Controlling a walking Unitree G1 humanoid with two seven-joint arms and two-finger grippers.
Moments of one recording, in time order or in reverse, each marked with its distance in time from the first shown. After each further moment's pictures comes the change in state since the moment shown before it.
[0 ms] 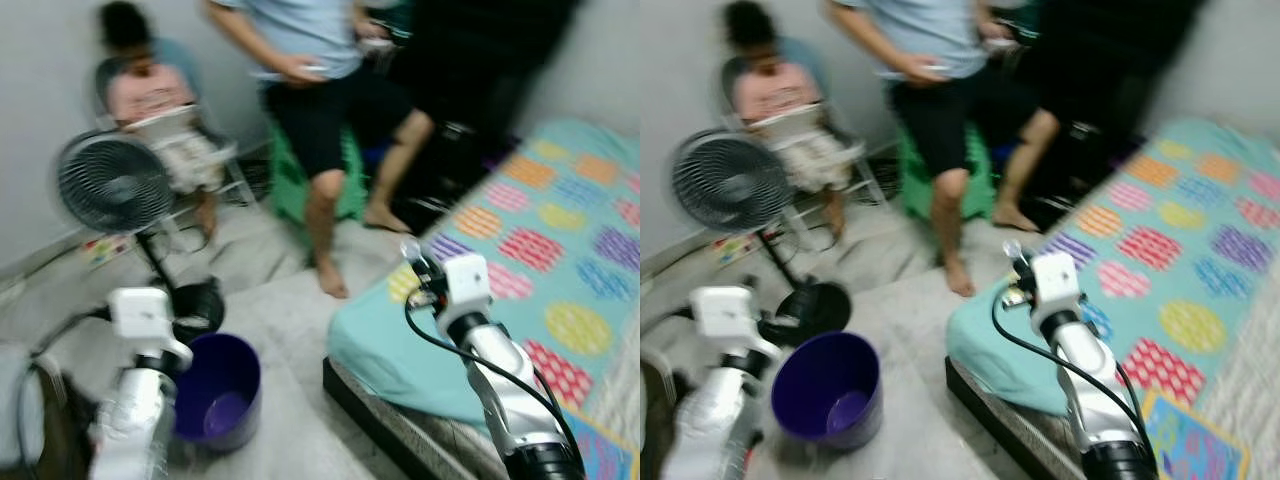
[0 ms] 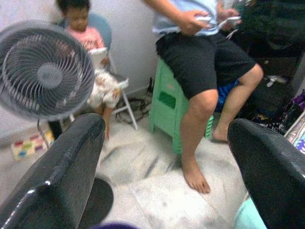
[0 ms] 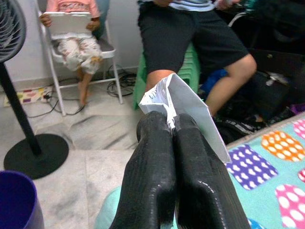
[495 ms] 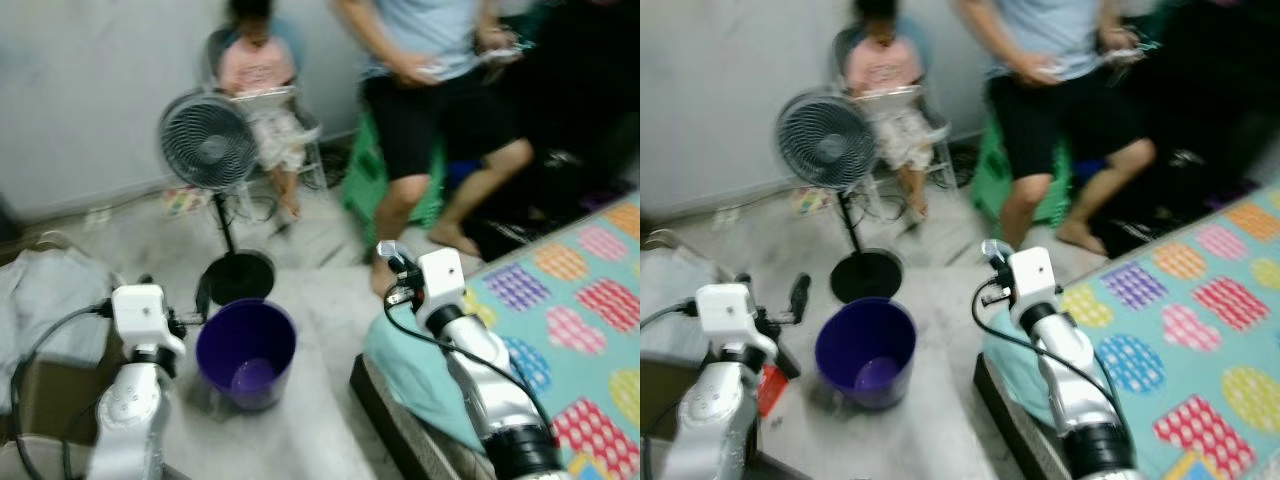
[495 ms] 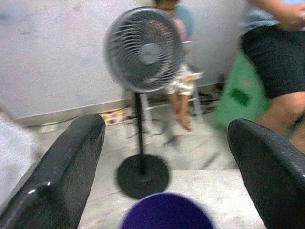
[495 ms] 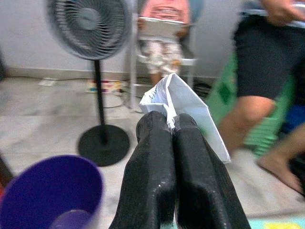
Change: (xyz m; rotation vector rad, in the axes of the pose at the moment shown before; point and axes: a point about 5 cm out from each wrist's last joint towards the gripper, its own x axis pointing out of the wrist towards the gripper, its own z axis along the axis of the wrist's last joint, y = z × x) left arm 0.008 0.020 -0.004 0.051 0.005 0.072; right arm 0.019 0.030 0.006 0.015 -0.017 0.120
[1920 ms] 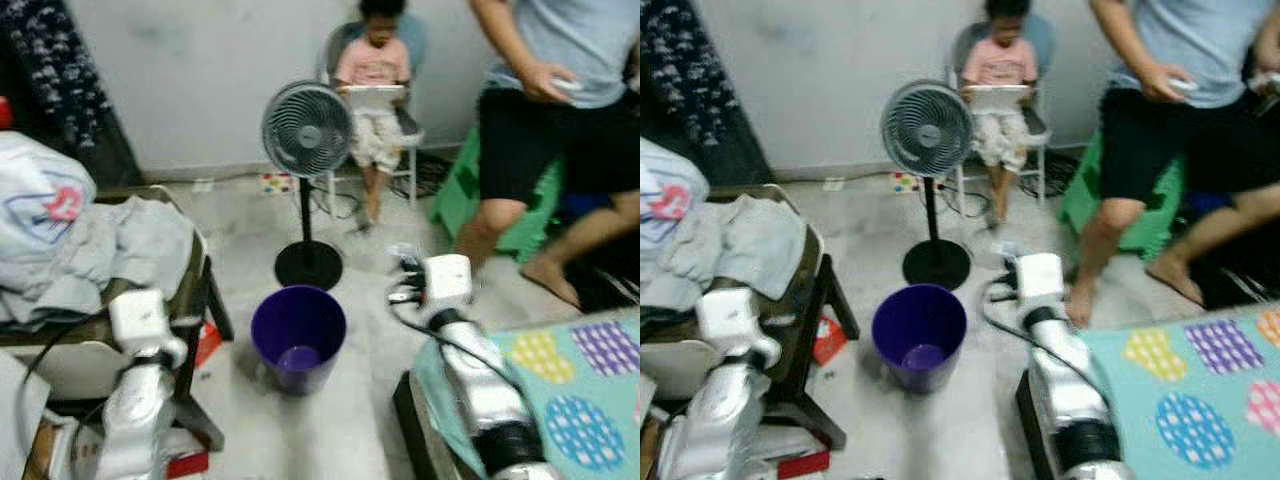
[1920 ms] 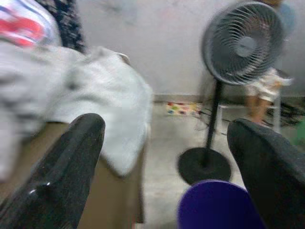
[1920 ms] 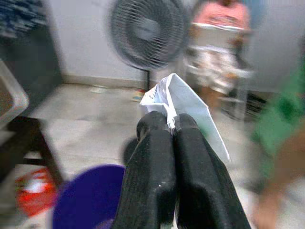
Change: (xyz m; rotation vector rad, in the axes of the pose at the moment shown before) left arm 0.005 0.001 -0.019 -0.036 0.013 0.046; right arm 0.001 -0.007 -0.015 0.048 -0.002 -0.122
